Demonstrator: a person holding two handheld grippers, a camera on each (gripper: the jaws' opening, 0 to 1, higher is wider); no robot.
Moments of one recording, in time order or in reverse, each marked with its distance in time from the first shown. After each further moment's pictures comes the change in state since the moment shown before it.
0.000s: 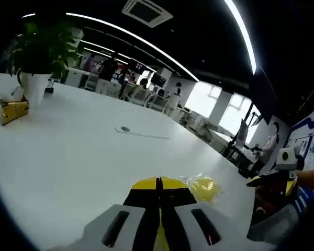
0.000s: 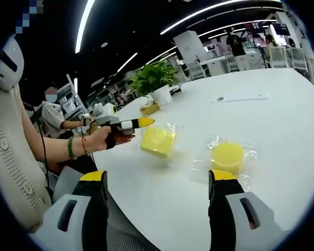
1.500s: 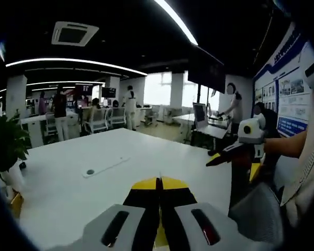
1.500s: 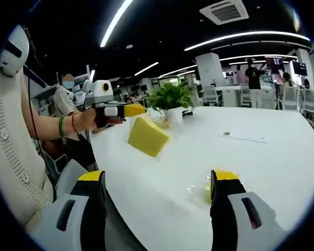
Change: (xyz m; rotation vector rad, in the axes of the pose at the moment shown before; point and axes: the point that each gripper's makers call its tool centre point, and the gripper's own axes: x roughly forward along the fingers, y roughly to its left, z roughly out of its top) left arm -0.051 -0.149 0.075 0.446 0.025 -0.298; right arm -0.036 0.031 0.053 -0.275 -0.093 0.040
